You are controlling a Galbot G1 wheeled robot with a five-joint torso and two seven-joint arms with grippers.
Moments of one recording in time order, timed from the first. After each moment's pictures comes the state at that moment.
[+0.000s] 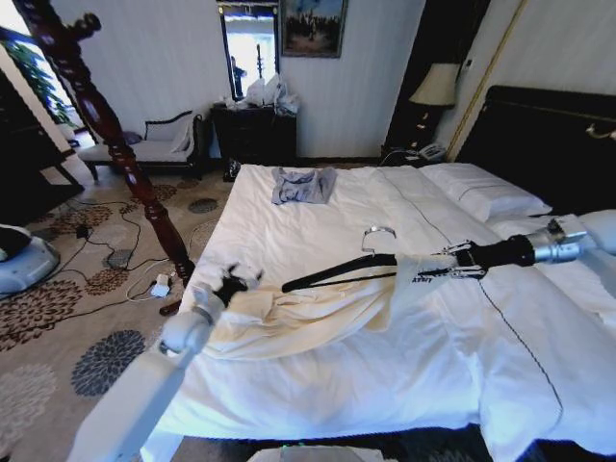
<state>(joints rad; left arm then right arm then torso) 0.98 -0.94 -0.08 -1.80 -0.52 0.26 0.10 -0.44 0.17 0.03 1.51 0.89 0.24 -1.42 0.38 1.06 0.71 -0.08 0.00</state>
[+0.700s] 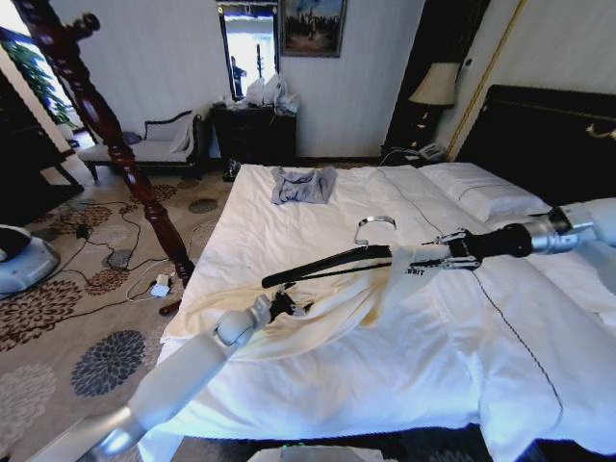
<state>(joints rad) 0.69 -1.02 0.26 -1.58 -0.38 0.14 0.22 -0.39 0.18 0.03 1.61 0.92 0.26 -1.39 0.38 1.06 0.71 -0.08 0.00</state>
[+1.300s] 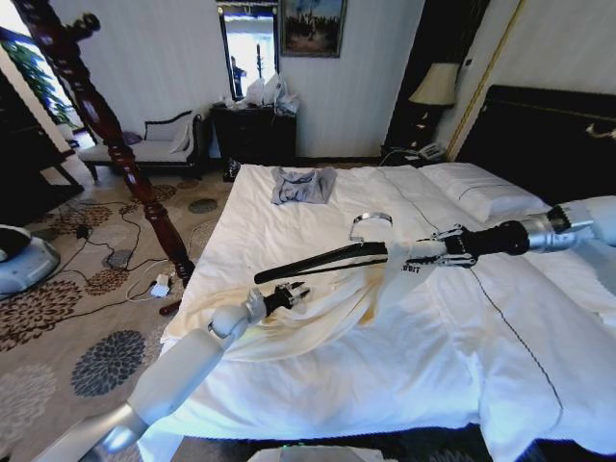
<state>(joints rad) 0.74 -1.01 0.13 -1.57 -0.49 0.09 0.34 -0.40 0.18 0.03 1.62 0.93 0.27 -1.34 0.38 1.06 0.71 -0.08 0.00</state>
